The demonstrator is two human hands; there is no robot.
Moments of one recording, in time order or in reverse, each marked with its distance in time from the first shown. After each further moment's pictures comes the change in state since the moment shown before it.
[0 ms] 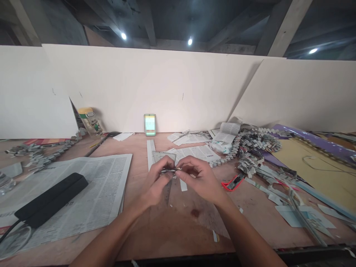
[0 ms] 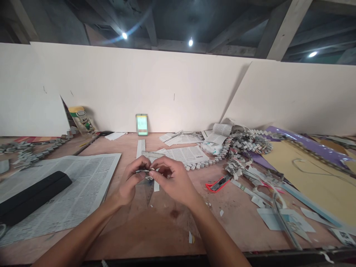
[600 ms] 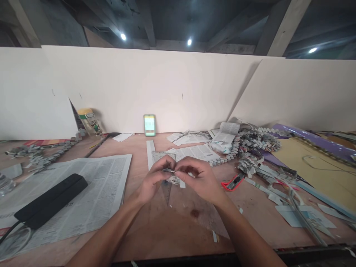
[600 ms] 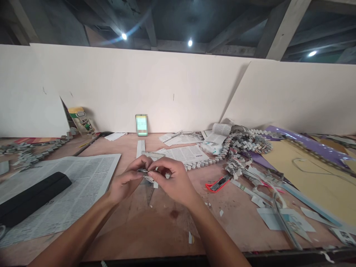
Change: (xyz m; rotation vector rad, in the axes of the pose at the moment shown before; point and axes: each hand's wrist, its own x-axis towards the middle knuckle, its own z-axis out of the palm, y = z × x) left_hand 0.005 -0.003 -0.007 -0.316 -0.168 -0.147; right_hand 0.002 -0.003 0.000 -0.046 0.011 -0.091
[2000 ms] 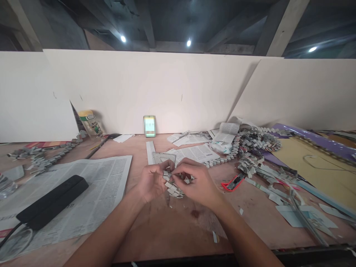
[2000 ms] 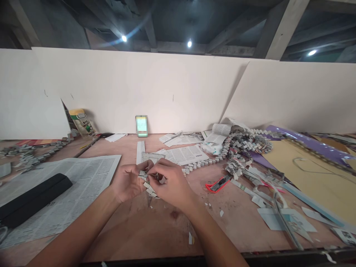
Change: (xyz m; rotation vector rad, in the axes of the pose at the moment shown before) left_hand 0.006 -0.003 -0.005 -0.677 0.057 -0.475; right_hand -0.004 0.006 0.008 -0.272 0.030 -0.249
